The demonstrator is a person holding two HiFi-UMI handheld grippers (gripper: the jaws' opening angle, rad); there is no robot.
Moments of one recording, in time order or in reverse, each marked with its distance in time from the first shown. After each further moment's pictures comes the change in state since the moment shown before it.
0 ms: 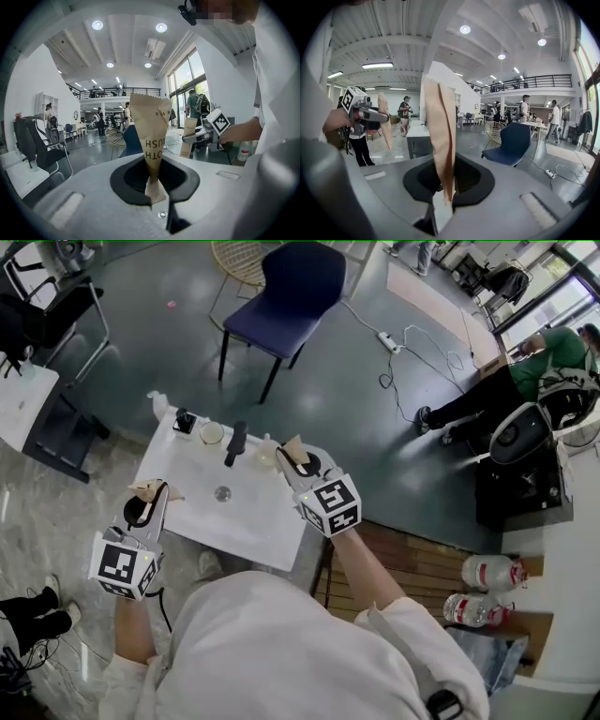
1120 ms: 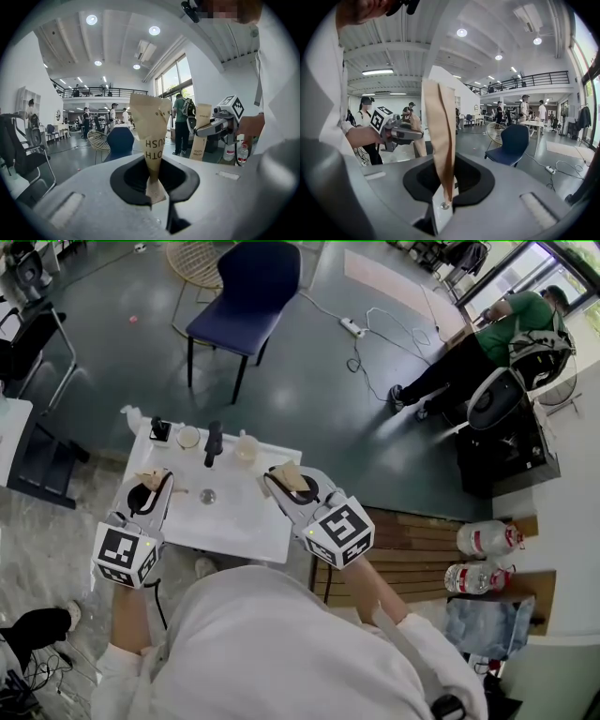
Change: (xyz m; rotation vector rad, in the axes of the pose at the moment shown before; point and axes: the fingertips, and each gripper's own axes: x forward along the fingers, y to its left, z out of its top) left arm 0.040 -0.029 0.018 0.031 -0.030 -0.197; right arm -0.083 0.057 0.038 0.046 -0.027 0.008
